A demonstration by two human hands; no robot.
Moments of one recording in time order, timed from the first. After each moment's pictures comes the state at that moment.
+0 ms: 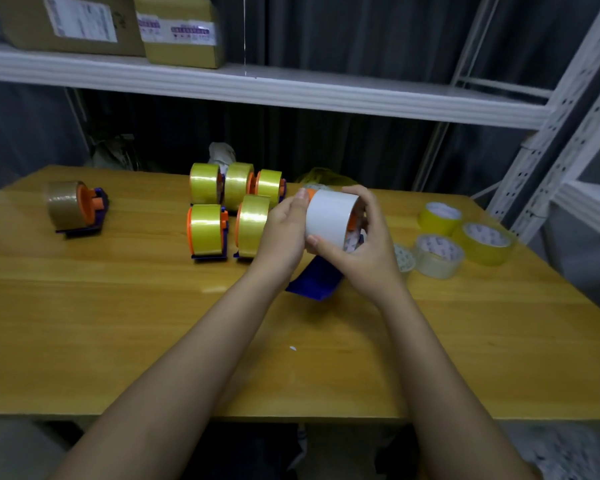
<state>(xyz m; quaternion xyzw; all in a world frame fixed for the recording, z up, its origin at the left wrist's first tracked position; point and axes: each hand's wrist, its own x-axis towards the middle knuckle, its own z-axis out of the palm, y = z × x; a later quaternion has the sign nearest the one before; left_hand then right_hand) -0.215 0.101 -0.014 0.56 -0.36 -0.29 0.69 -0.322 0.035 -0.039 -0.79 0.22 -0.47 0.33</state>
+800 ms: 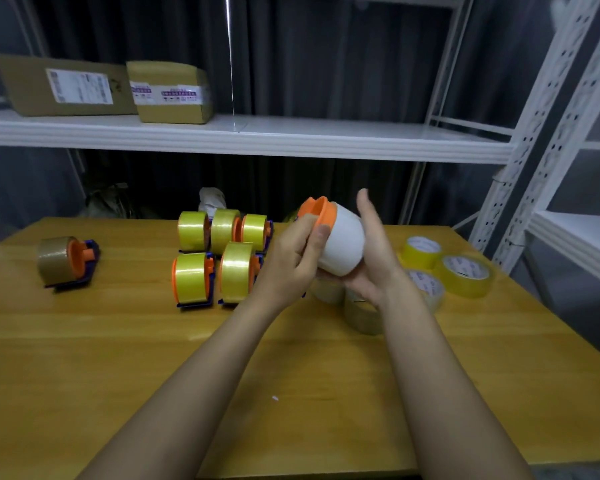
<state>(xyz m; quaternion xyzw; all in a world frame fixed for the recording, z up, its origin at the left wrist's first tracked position) -0.226 0.075 0.010 0.47 -0.65 -0.02 0.60 -0.331 0.002 0.026 -0.50 0.22 -0.33 0.77</state>
